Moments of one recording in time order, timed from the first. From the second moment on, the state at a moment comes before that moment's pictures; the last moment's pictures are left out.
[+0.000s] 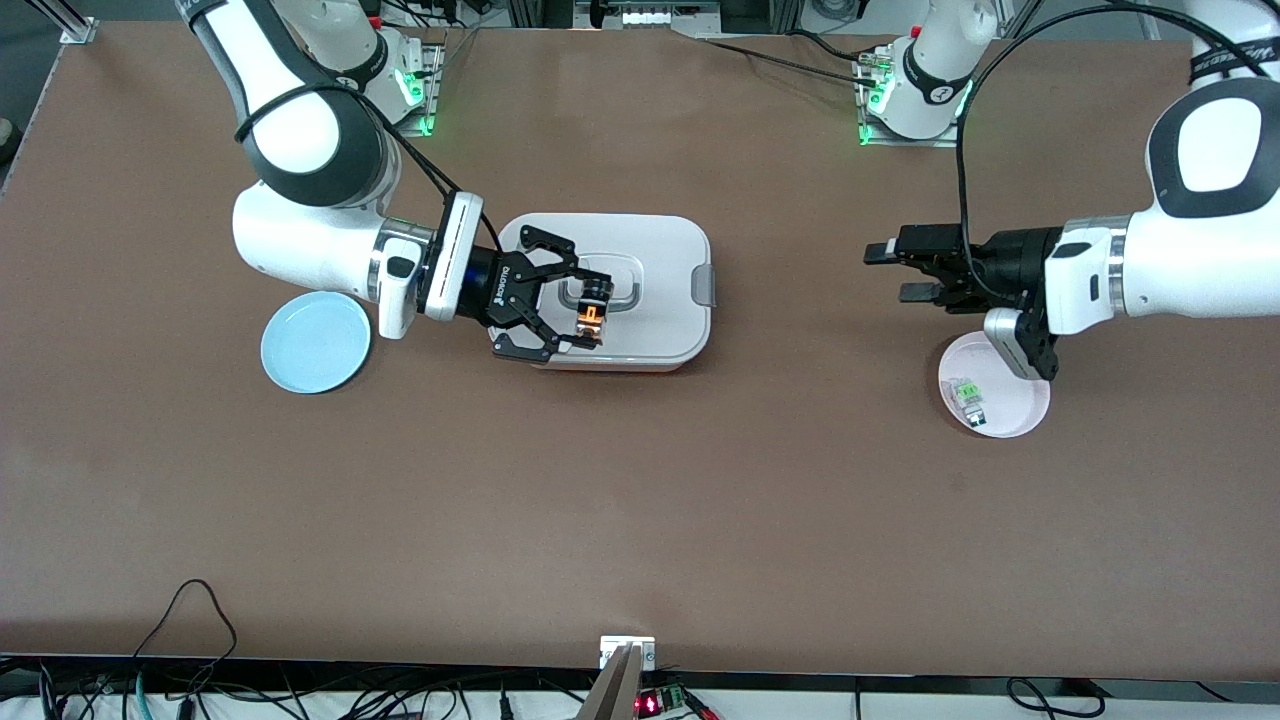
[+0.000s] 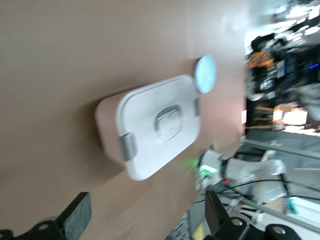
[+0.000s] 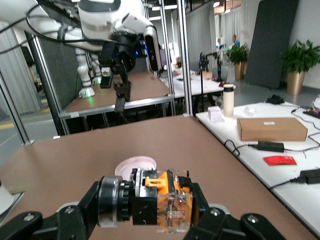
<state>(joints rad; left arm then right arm) -0.08 0.26 0.01 -1.59 -0.93 1.56 0.29 0.10 0.32 0.44 -1.78 1.58 2.33 -1.92</state>
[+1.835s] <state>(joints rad) -0.40 0.45 -0.04 -1.59 -1.64 2.06 0.47 0.11 0.32 0.50 -1.80 1.63 2.39 -1.95</state>
